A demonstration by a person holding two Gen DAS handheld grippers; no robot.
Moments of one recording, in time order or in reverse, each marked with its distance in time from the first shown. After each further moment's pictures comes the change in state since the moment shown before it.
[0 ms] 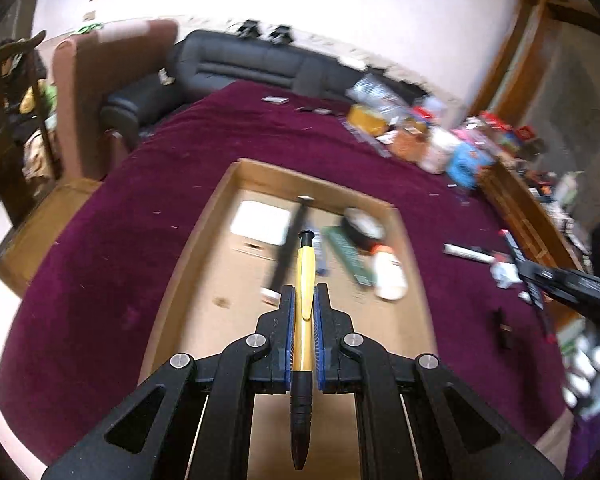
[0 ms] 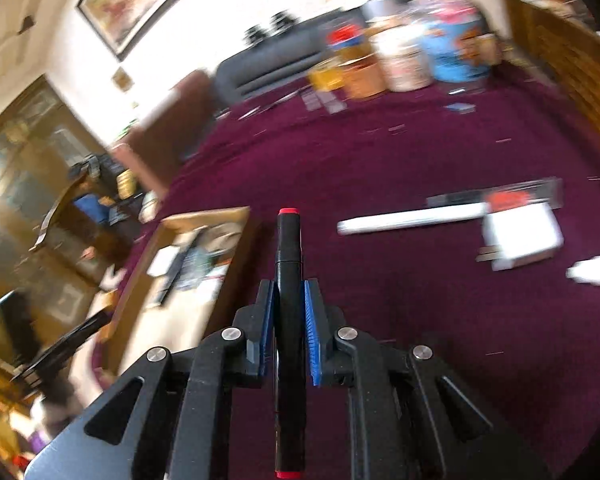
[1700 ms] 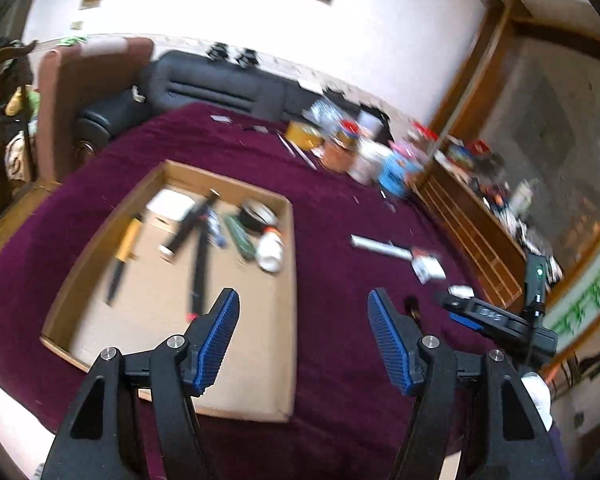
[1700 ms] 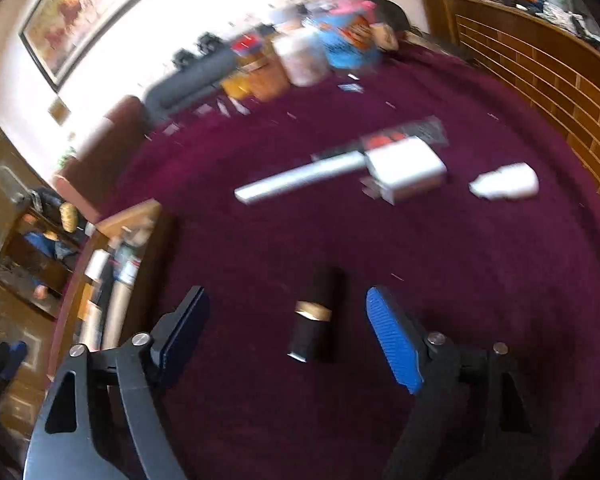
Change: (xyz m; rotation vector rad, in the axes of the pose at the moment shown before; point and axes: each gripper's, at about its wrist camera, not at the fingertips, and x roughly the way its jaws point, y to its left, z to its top) left arm -0.067 -0.094 -0.059 0.003 -0.099 -0.160; right arm -0.045 -0.067 -0.068 0.132 -0.097 -0.328
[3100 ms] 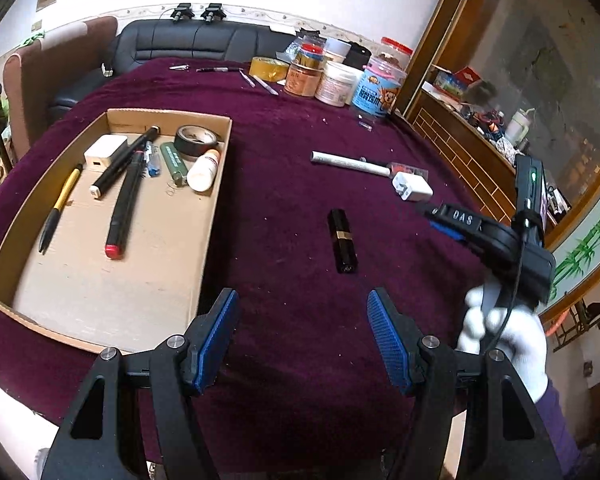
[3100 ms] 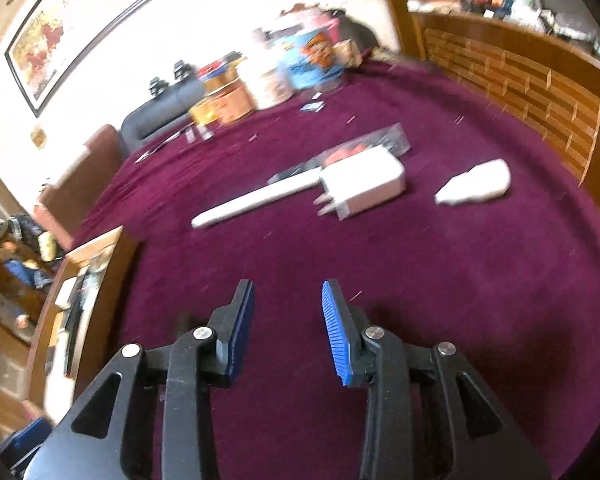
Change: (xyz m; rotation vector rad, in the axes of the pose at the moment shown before) left arm 0.040 -0.068 -0.047 0.106 0.193 0.016; right arm 0.008 -0.028 0.013 0.057 -0.165 -0.106
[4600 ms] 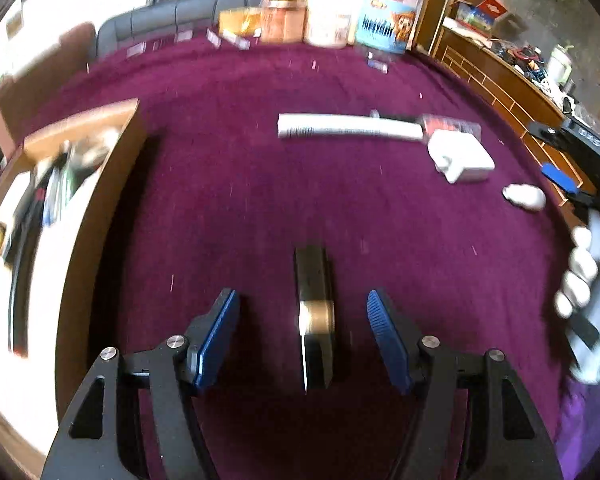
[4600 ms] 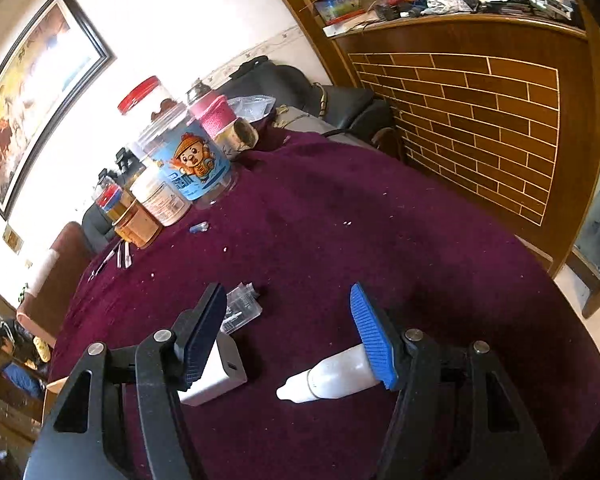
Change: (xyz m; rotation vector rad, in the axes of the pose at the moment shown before) left arm 0.152 -0.064 0.056 0.153 0.146 0.183; right arm 0.023 -0.134 0.091 0.258 -0.158 -0.026
